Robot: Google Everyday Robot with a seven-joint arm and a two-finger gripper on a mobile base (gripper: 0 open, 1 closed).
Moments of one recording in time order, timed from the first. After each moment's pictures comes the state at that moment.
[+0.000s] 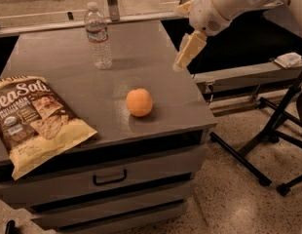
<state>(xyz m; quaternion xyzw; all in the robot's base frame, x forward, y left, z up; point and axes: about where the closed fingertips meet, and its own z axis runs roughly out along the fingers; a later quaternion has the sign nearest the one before) 0.663 -0.072 0.956 -0.68 0.63 0.07 0.37</state>
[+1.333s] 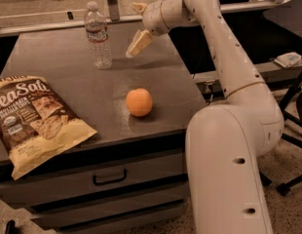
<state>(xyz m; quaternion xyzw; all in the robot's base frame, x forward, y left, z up) 0.820 0.062 0.911 -0.66 0.52 0.16 0.51</state>
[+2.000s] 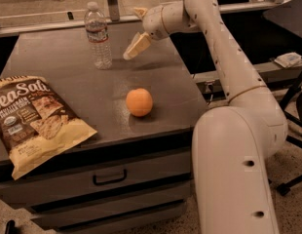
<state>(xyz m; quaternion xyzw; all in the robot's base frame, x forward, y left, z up) 0.815 0.063 0.905 -0.63 0.54 0.20 0.52</state>
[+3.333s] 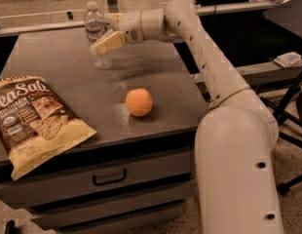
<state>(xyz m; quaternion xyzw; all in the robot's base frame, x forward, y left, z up) 0.763 0.154 0.931 -0.54 0.54 0.40 0.51</state>
